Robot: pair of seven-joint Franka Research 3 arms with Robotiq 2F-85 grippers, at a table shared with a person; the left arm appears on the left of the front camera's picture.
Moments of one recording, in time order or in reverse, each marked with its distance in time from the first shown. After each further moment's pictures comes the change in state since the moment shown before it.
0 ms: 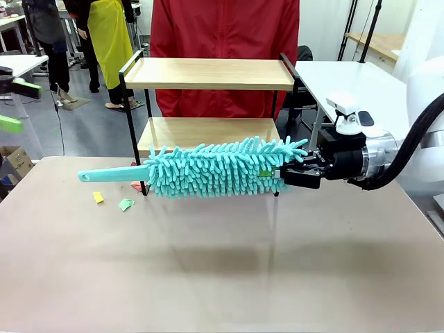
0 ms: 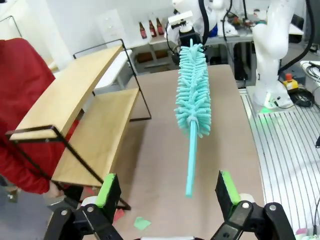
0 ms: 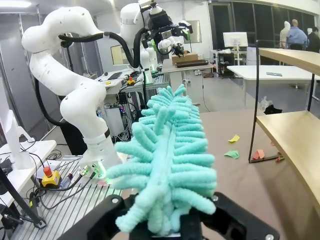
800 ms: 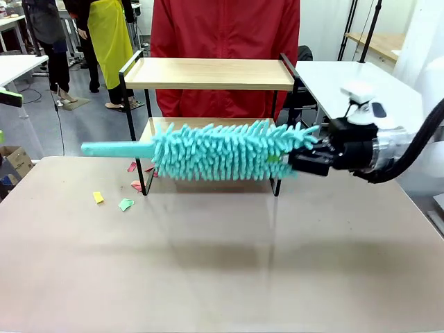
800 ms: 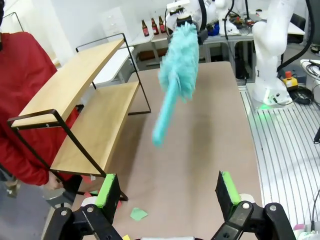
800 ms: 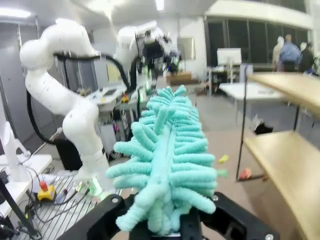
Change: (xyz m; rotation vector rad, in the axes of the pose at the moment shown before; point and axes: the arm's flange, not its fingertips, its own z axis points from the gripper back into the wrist) left arm -0.012 -0.009 0.014 0.004 0.014 0.012; right arm 0.028 0.000 0.028 -0.040 -0.120 0.036
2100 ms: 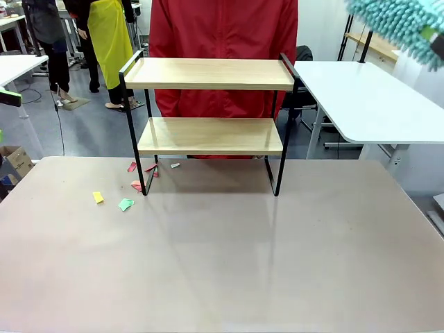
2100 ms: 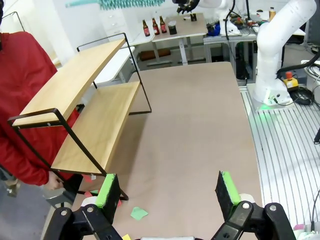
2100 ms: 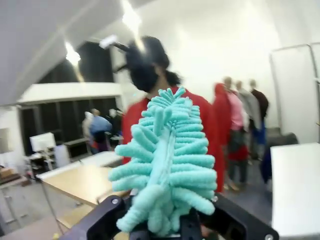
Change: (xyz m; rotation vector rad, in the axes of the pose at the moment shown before) left arm -0.001 0.001 0.002 0.003 0.000 0.004; right arm 0.102 0.005 0.206 -1.055 -0.351 0.070
